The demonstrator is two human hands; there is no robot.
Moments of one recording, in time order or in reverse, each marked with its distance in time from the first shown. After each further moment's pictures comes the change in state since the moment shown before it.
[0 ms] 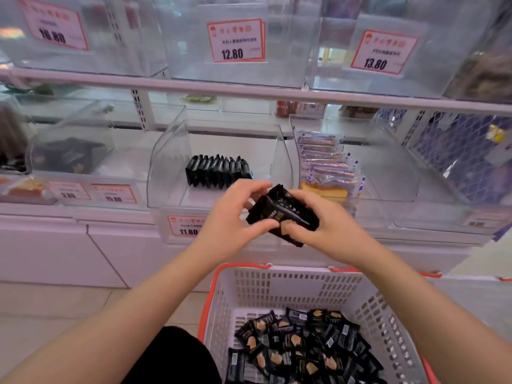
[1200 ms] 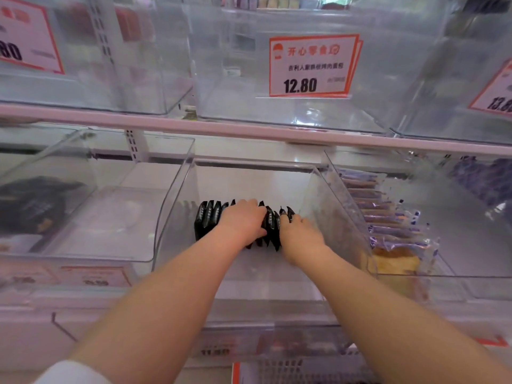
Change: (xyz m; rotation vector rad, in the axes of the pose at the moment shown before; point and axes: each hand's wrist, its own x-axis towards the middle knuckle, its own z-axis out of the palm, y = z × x) left_hand 0.147 -0.178 -0.023 0.909 -0.648 -0.315; right_hand 0.214 0.068 0.096 -0.832 -0.255 0.580
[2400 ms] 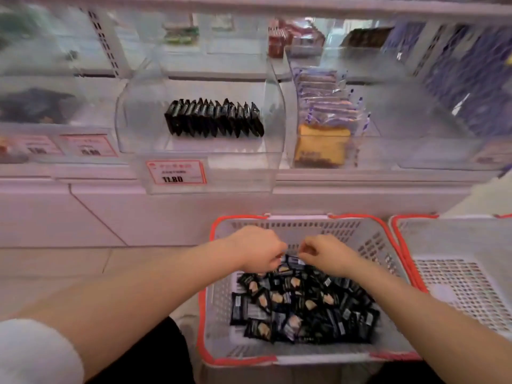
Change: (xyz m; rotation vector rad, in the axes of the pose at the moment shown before) left_hand -0.193 0.170 0.095 0.070 -0.267 0.500; right_hand -0.204 0.147 0.158 0.375 -0.218 -0.269
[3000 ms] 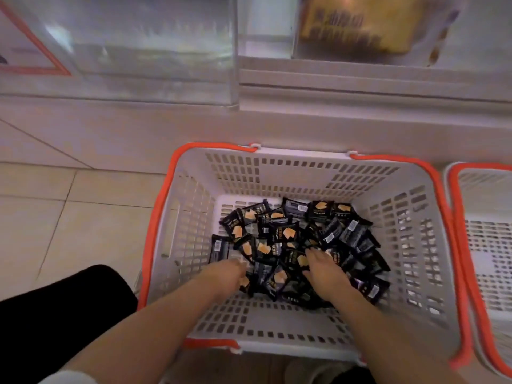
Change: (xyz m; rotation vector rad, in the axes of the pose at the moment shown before) left_hand 0.058 0.040 0.237 -0.521 -0.560 -0.390; right_hand 0.031 0.137 0.199 -0.111 -0.404 0.225
